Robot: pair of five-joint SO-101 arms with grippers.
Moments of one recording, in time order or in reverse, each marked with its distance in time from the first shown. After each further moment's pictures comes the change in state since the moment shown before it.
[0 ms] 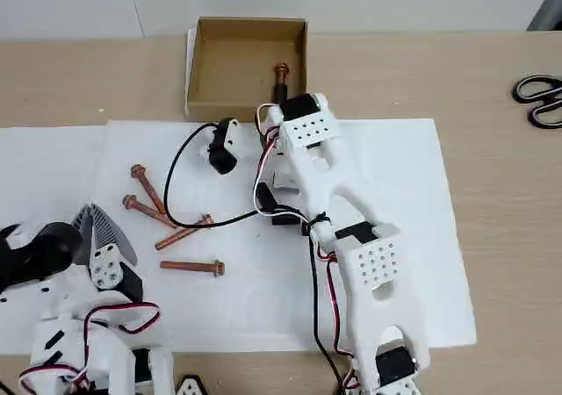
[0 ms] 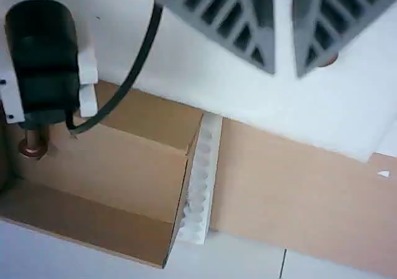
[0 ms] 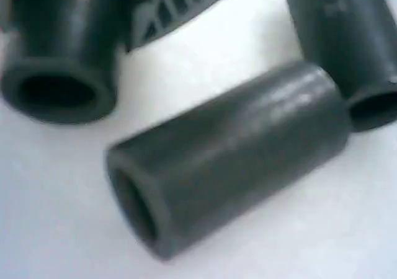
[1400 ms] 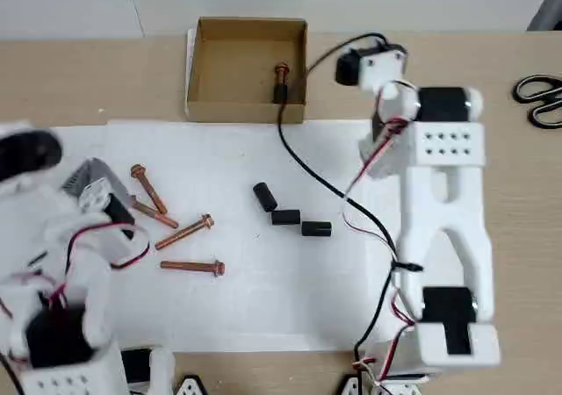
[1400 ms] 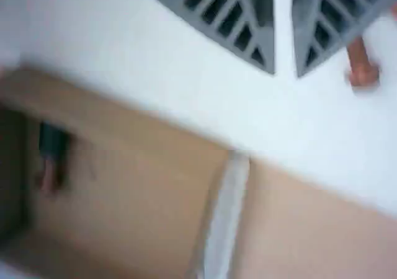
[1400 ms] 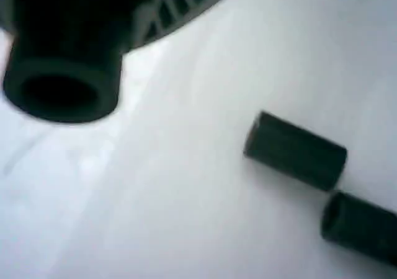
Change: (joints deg) left arm 3.3 39.7 -25.1 1.0 5.9; right arm 22.6 -47.0 28.1 8.0 -42.5
